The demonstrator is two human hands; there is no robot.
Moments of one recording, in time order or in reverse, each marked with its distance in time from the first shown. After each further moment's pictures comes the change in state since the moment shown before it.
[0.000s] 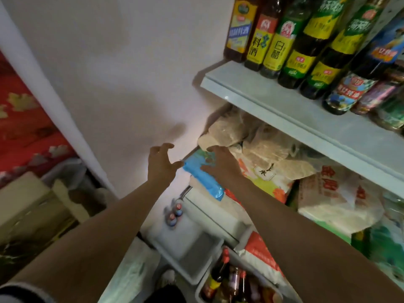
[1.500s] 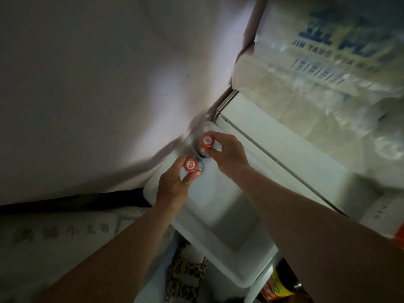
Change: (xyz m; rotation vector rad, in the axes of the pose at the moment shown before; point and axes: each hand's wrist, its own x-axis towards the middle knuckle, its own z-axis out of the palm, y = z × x) left_hand 0.035 -0.491 0.394 -0.106 -0.299 -0.393; right_hand 0.180 0.294 0.576 0.371 -0.203 0.168
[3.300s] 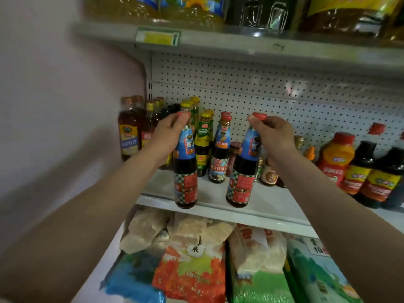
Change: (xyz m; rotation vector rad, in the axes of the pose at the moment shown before) left_hand -0.462 0.847 -0.272 -0.521 -0.394 1.084; right_hand -0.539 -0.532 -0.722 0.563 1.215 -0.330
